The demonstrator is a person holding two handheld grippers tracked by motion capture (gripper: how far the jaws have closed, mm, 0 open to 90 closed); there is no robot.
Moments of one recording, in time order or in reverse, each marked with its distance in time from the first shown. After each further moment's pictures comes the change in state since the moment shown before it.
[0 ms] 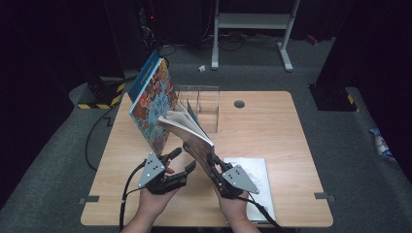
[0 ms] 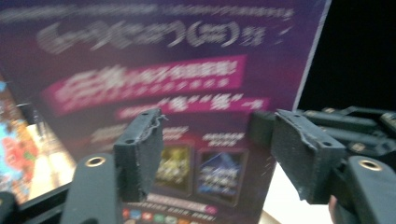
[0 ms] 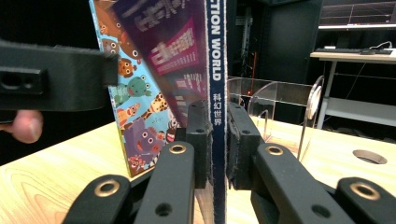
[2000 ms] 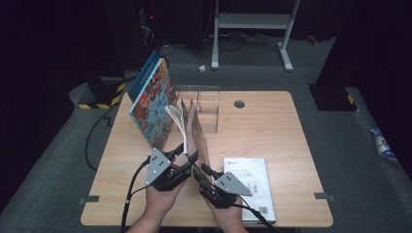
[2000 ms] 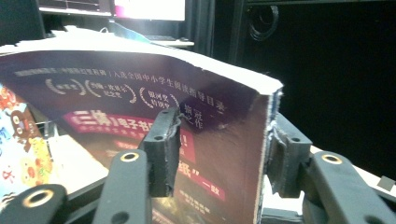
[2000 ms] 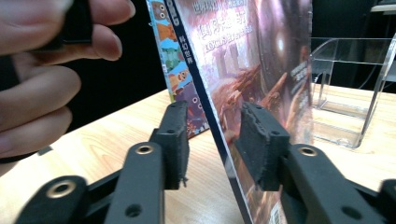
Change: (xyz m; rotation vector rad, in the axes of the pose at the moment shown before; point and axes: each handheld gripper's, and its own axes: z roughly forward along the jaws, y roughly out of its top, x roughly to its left) left arm -0.012 0.020 0.003 -0.027 0.122 -0.005; right arm 0.020 -0.011 -0.008 0.126 0.155 0.080
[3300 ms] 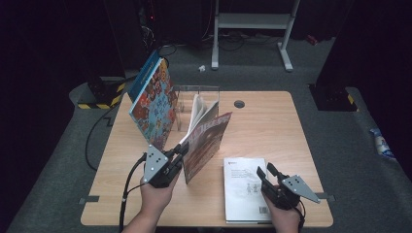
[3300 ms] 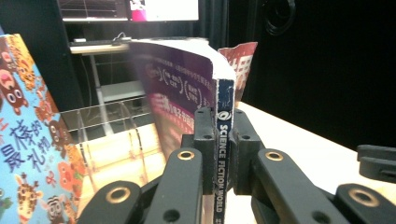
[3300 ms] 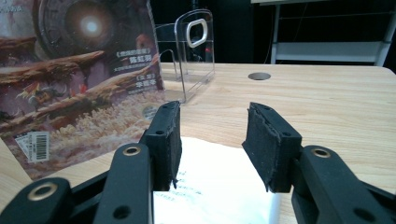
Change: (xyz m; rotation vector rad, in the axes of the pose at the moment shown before) left arm 0.009 0.012 -0.005 0.008 0.049 0.039; right arm -0.122 -0.020 -0.104 0.014 -0.312 0.064
